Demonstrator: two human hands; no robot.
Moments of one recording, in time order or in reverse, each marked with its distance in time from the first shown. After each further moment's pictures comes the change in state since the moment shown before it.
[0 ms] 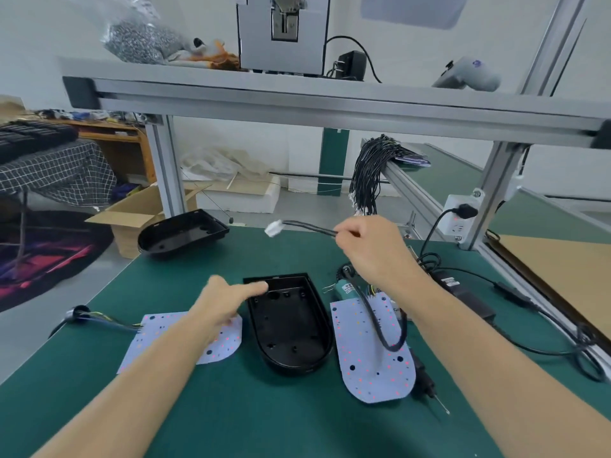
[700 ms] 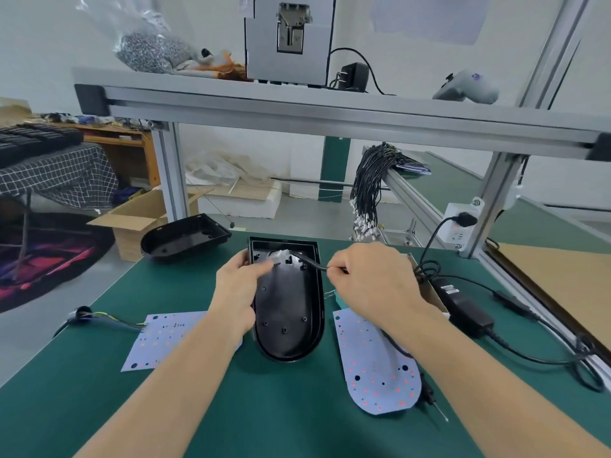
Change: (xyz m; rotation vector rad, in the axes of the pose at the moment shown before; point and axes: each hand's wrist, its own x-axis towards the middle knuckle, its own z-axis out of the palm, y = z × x) left_hand -0.010 0.025 0.022 -0.679 -0.063 0.230; right_hand -0.024 -0.007 0.007 -0.525 -0.012 -0.187
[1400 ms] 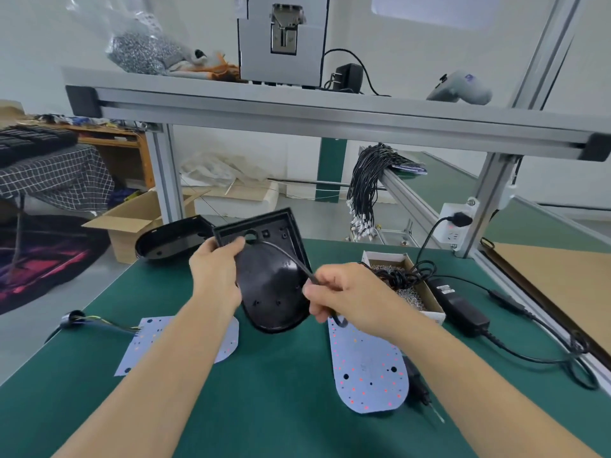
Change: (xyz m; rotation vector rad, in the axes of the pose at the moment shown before) left_hand 0.001 0.031 0.006 -0.161 0.249 0.081; right_hand -0.008 0.005 0.012 0.734 -0.345 0.052
